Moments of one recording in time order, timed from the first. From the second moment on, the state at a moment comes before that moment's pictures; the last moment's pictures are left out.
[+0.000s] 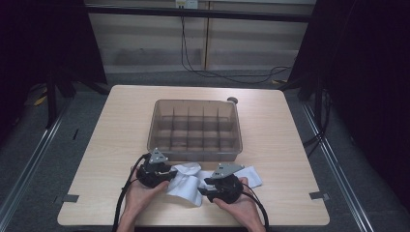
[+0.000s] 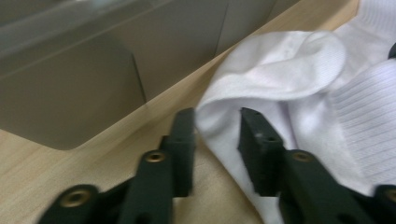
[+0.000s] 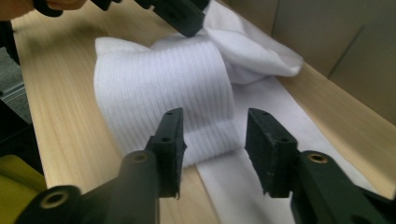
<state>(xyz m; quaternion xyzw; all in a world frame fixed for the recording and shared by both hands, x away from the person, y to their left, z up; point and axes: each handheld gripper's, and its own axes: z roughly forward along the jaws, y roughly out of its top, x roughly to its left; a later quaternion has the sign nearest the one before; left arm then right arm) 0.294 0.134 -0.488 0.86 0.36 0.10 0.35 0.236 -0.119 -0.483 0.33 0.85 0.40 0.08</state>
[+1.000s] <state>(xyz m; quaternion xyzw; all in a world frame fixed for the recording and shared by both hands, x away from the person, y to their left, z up) 0.283 0.149 -0.471 0.85 0.35 0.08 0.40 0.239 -0.118 -0.490 0.33 0.85 0.41 0.07</state>
